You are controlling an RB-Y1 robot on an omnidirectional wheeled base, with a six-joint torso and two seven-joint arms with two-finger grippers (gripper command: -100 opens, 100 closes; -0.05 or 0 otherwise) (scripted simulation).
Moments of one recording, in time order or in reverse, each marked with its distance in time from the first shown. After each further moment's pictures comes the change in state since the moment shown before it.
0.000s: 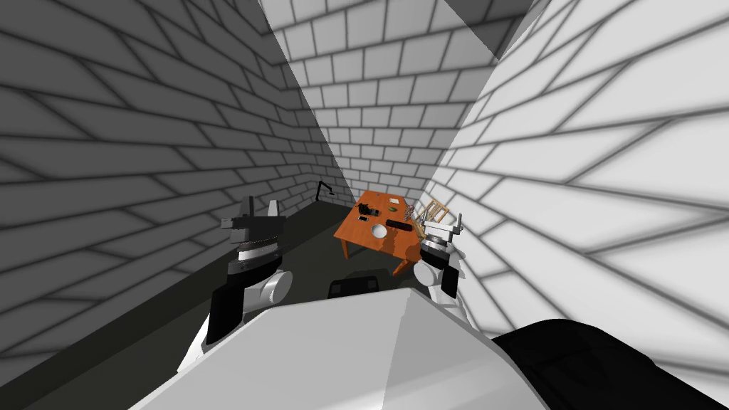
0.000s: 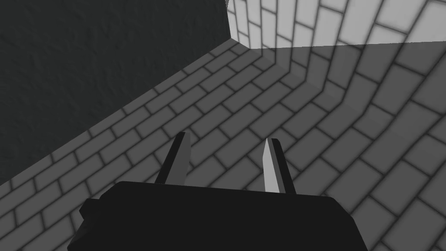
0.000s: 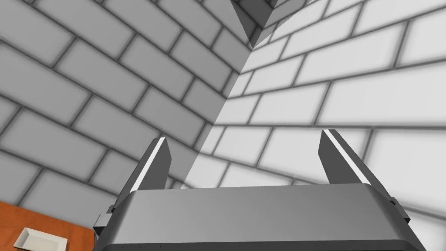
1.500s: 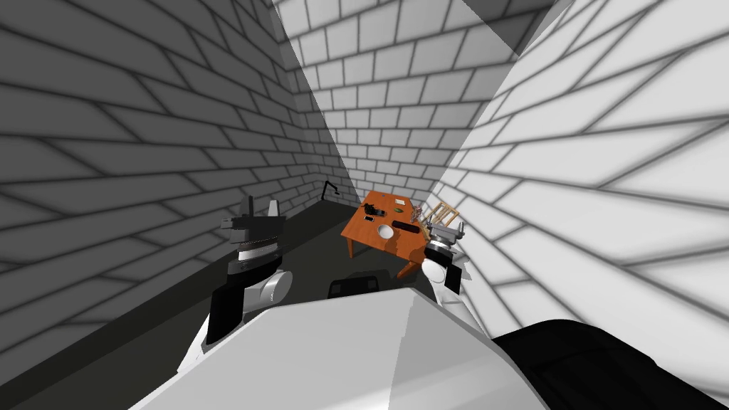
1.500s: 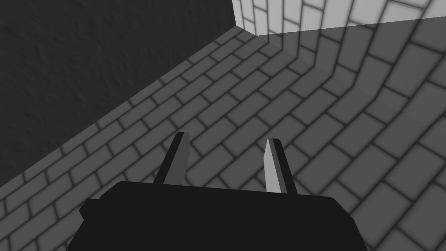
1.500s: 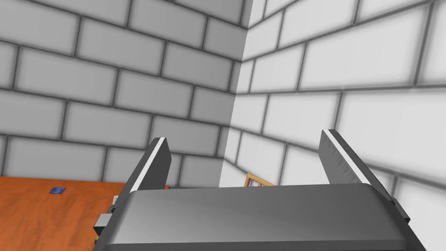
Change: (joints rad) left arm 0.000 0.000 0.000 0.000 0.000 0.000 0.000; right arm -0.017 -0.089 -0.016 0.066 -0.459 -0.048 -0.048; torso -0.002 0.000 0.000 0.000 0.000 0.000
